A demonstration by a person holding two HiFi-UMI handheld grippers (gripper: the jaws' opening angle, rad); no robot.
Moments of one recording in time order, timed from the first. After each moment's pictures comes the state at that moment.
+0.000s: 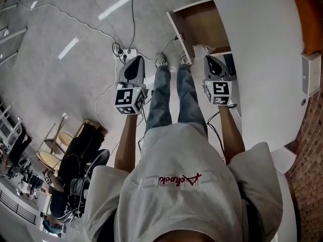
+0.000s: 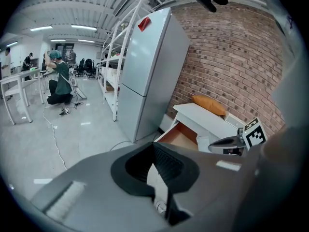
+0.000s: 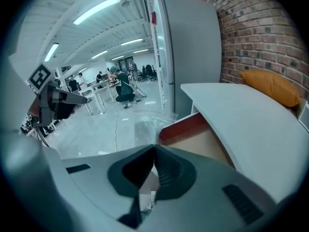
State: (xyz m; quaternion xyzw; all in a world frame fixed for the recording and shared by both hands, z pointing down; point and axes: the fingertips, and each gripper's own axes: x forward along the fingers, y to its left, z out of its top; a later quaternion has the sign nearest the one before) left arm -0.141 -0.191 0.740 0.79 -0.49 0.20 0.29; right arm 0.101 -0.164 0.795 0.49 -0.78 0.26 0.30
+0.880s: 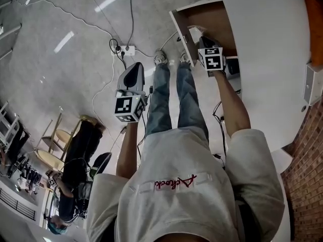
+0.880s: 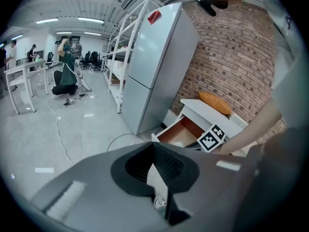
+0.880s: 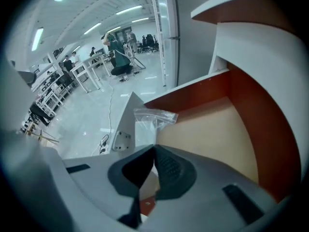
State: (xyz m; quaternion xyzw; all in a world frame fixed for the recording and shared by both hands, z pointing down) left arm -0.155 -0.182 0.769 0.76 -0.50 0.22 0.34; right arm 0.090 -0.233 0.950 0.43 -0.73 0.33 0.42
